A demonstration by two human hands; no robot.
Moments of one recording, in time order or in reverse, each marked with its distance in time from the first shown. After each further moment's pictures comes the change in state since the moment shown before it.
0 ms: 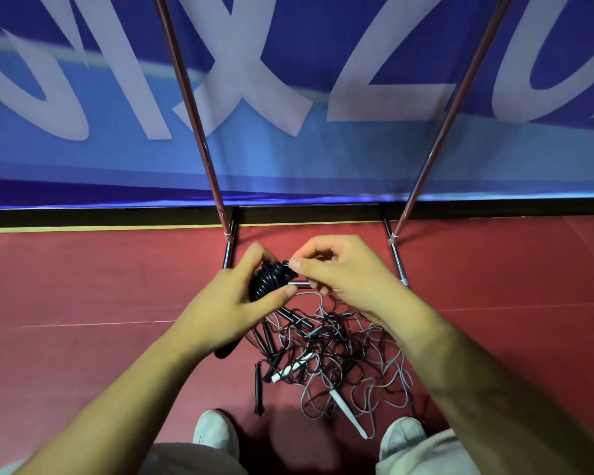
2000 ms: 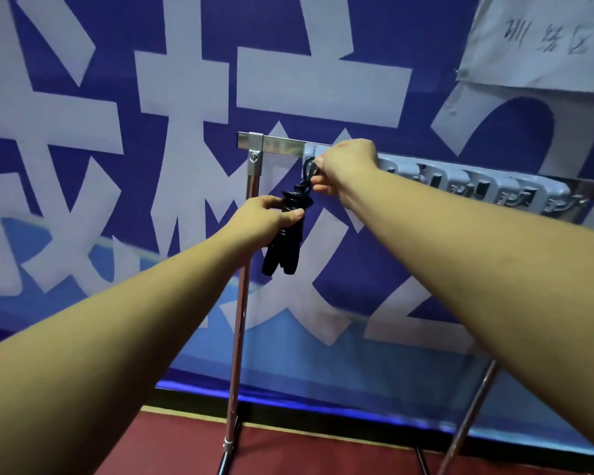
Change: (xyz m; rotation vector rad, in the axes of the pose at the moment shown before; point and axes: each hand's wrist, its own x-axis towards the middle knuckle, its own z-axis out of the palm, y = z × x) left_hand 0.269 0.113 -0.289 -0.346 0.446 0.028; right_hand 0.299 -0.375 -0.022 0.199 0.510 -0.269
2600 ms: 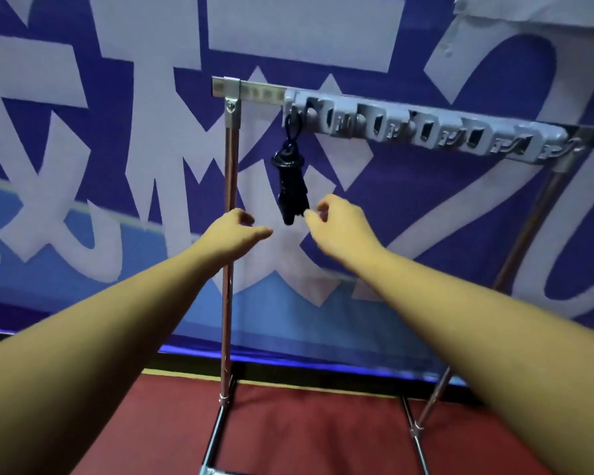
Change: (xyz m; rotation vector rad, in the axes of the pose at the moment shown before) left_hand -0.023 -0.075 0.015 0.377 0.035 -0.127; right_hand -0.052 0.130 -0.069 -0.864 -0.165 -0.263
